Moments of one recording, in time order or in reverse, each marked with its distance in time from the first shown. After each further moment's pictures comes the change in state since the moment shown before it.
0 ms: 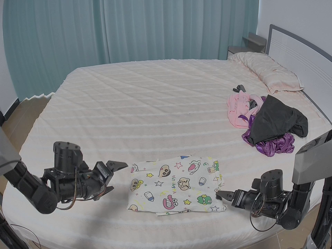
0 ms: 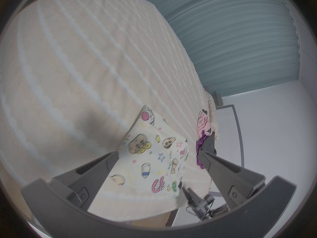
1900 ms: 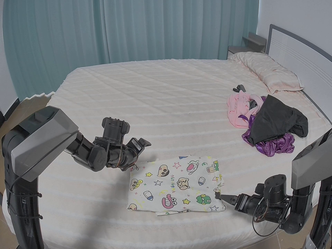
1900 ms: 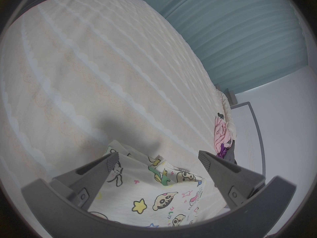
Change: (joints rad) left arm -0.018 0.459 -0.791 0.418 0.103 0.092; right arm 0.001 0.035 0.099 -0.126 0.010 0.066
